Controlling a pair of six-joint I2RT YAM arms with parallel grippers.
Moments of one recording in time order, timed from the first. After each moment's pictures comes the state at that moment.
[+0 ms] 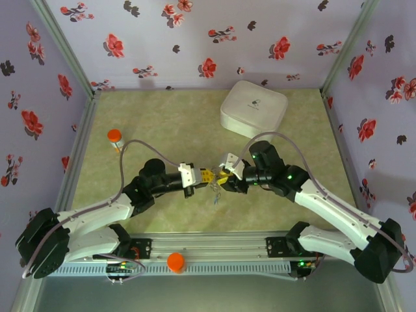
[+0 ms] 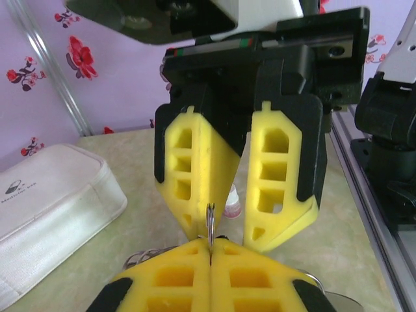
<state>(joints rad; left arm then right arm) -0.87 1.09 0.48 0.50 0.51 0.29 0.75 1.01 0.80 -0.43 -0.51 -0.35</state>
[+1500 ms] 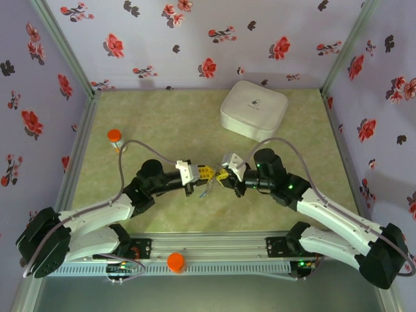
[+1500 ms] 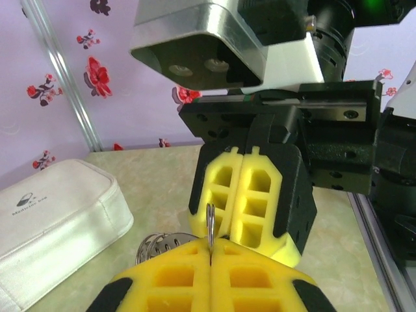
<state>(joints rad) -0.87 1.09 0.47 0.59 0.49 0.22 0.77 0.94 0.67 -0.20 -0.47 -0.21</state>
